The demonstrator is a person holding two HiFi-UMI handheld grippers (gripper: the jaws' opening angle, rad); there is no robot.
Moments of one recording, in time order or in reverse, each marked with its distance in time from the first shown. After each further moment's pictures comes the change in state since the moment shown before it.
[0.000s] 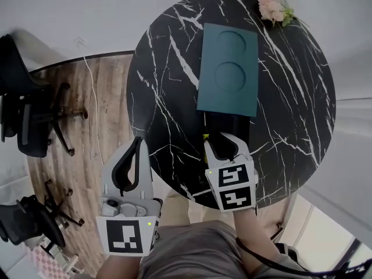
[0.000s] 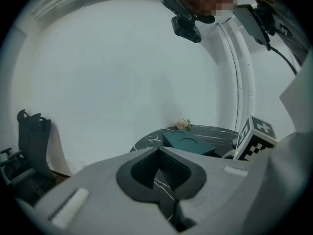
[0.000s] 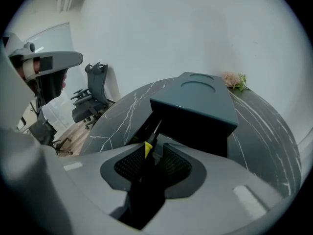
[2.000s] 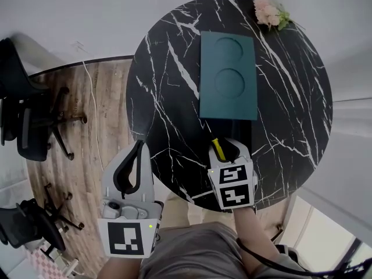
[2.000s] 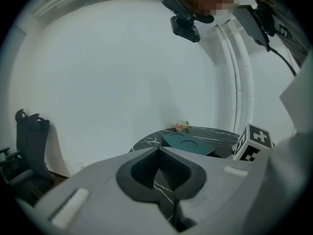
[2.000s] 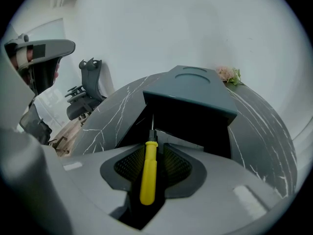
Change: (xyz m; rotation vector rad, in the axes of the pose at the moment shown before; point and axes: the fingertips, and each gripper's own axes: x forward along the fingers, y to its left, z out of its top) left arm -0.001 -0.004 0.006 -0.005 -0.003 -0.018; right arm 0.003 -0.015 -0.019 0.034 0.053 -0.047
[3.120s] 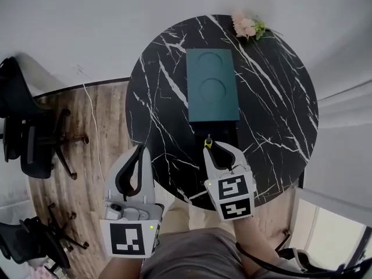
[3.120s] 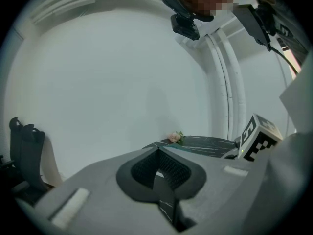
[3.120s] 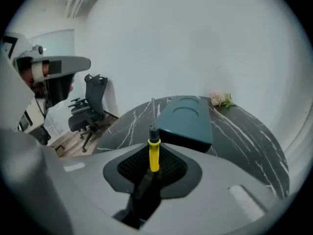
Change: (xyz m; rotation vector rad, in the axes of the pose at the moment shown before) left arm -0.025 -0.022 0.041 0.058 -0.121 -0.053; right arm -0.068 0.010 0.038 -0.020 -0.218 -0.012
